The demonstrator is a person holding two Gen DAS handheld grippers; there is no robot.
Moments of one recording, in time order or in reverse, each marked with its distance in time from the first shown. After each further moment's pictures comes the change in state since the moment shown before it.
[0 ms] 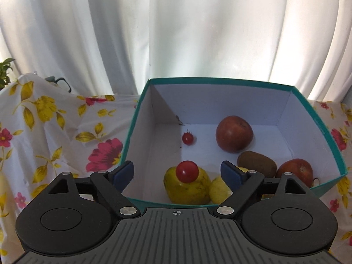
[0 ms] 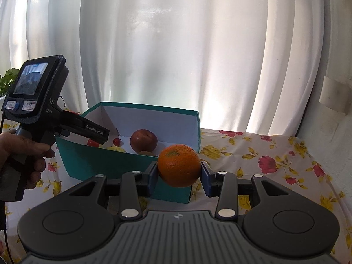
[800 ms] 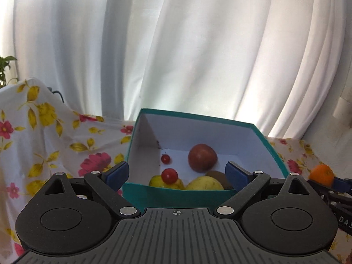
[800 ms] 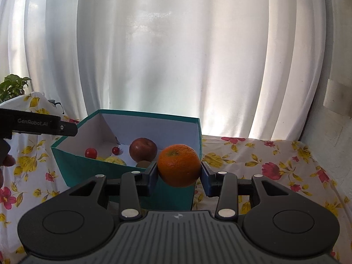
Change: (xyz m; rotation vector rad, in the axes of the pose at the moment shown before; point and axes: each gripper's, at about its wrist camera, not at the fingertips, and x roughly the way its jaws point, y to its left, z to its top) left arm -0.073 0.030 -0.033 -0.091 -0.219 -0.194; right arm 0.021 -0.002 0.013 0.013 -0.025 0.015
